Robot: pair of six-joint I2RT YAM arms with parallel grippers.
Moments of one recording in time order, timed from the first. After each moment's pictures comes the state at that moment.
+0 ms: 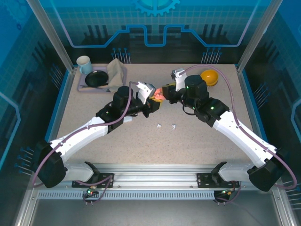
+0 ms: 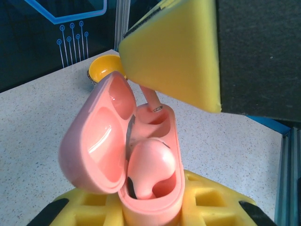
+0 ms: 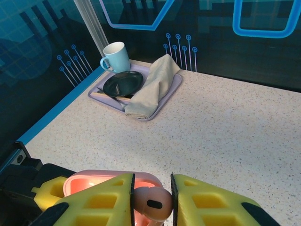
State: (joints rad) left arm -0.63 1.31 0.99 0.05 0.34 -0.09; right arm 0.64 1.25 1.24 -0.36 0.00 0.25
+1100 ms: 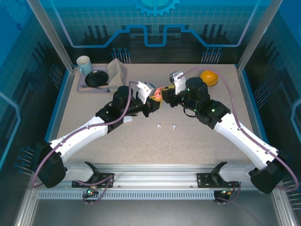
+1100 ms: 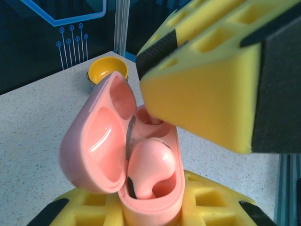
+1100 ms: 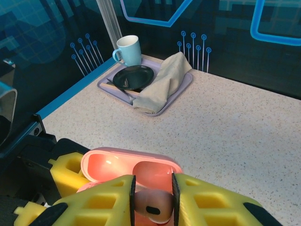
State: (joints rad) left arm -0.63 1.31 1.00 0.04 0.34 -0.09; right arm 0.65 1.23 1.21 -0.36 -0.06 0.16
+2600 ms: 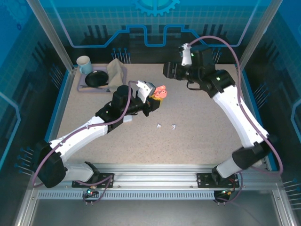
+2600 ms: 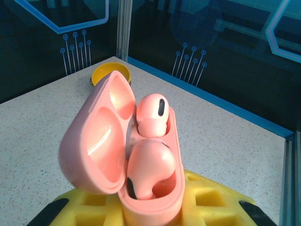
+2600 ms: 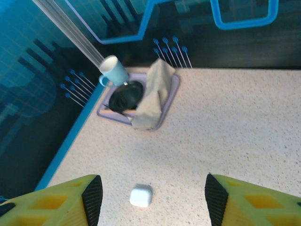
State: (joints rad) left arm -0.63 1.31 1.01 0.06 0.34 -0.08; right arm 0.48 1.57 1.84 -0.80 -0.17 0.42
